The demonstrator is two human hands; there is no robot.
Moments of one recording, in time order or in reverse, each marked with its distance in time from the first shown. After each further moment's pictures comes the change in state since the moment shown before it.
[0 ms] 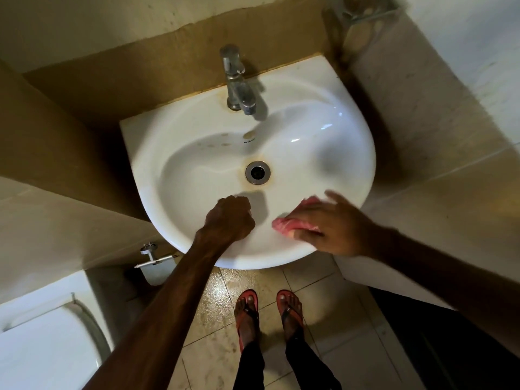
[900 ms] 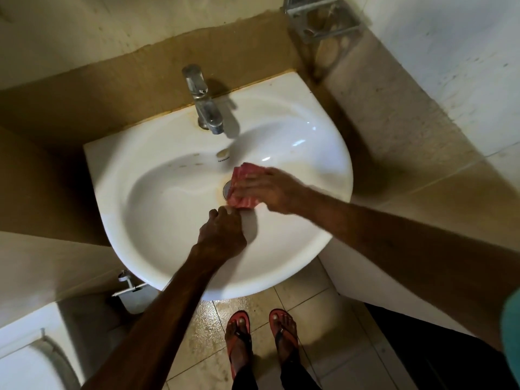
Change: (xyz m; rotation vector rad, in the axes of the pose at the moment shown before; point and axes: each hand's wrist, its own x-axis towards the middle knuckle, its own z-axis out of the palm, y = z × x) left_hand 0.029 0.032 0.022 0.173 0.012 0.030; right_hand 0.124 0.085 0.023 -0.191 0.206 -0.315
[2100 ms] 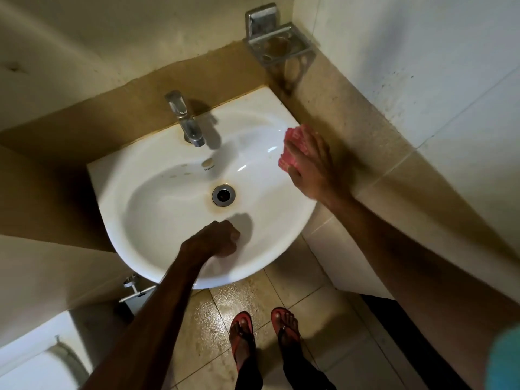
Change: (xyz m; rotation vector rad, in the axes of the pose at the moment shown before) left_hand -0.021 0.018 -0.021 0.023 -0.280 0.060; right_hand -0.092 0.019 -0.061 -0.156 0.258 0.779
